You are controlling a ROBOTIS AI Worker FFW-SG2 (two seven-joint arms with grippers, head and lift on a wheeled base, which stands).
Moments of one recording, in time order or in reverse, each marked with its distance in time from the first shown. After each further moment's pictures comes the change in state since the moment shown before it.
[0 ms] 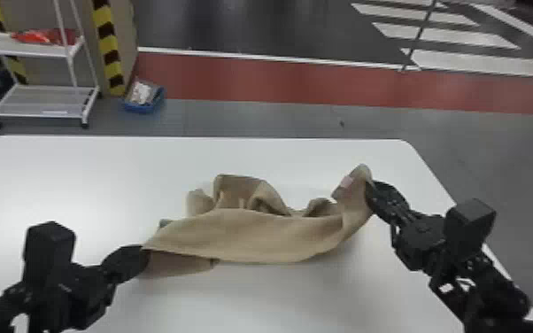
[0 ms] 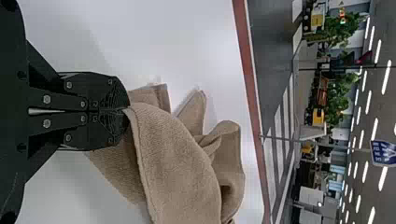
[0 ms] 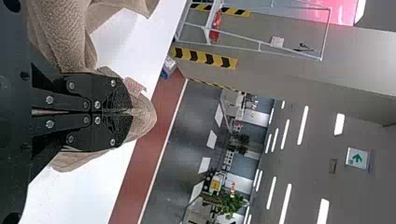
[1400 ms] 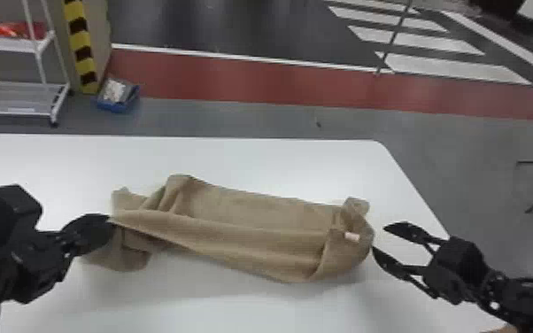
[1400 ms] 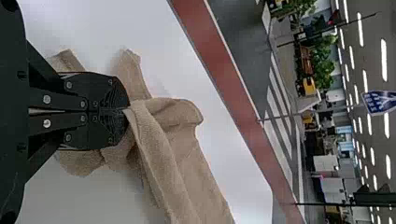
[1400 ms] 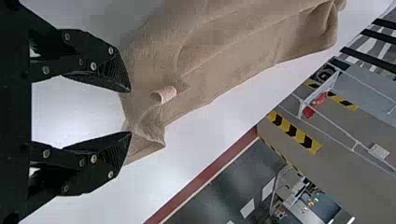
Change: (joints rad) left arm -0.070 0.098 -0.051 -0.084 -0.167 -0.036 -0.124; right arm 0.115 -0.328 -0.118 0.118 0.238 -0.177 0.248
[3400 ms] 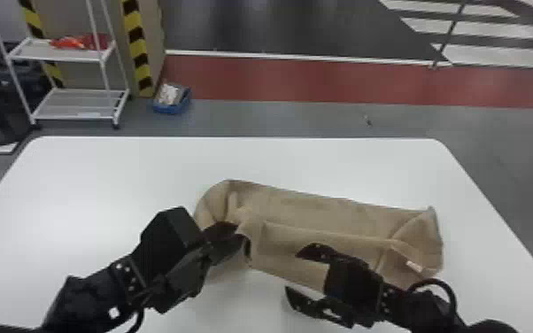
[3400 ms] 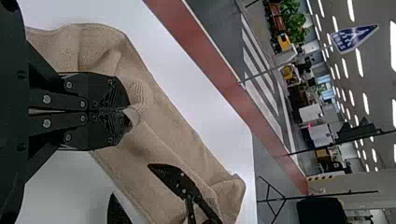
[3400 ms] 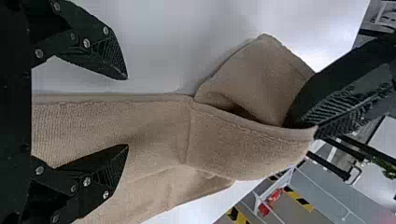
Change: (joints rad) left arm 0.110 -0.055 -0.252 -0.186 -0.234 -0.029 -0.030; right arm -0.087 0.213 0.494 -0.075 0.321 0.151 0.117
